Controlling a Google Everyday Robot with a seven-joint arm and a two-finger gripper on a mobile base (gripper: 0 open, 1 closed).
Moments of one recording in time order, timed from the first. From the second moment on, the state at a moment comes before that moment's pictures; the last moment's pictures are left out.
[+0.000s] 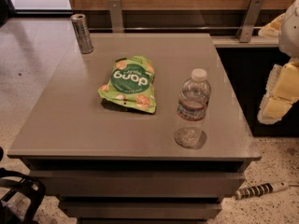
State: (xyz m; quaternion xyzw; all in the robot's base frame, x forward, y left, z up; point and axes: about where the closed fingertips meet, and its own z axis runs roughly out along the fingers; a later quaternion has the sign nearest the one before) arm 0.438 -0.213 0.991 -0.60 0.78 -0.05 0.18
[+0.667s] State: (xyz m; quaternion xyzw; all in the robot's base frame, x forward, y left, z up) arm 0.439 -0.212 0.985 -0.61 0.77 -0.02 0.20
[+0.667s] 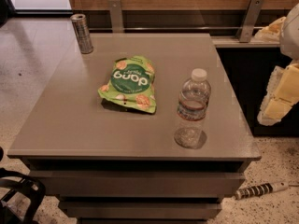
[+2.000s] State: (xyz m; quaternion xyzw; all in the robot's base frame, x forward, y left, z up) arm 0.422 -0.167 0.967 -0.60 0.69 0.19 0.35
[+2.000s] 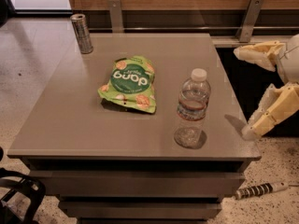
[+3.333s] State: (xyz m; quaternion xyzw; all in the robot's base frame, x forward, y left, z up) arm 0.474 -0.174 0.927 -0.52 0.62 0.30 0.51
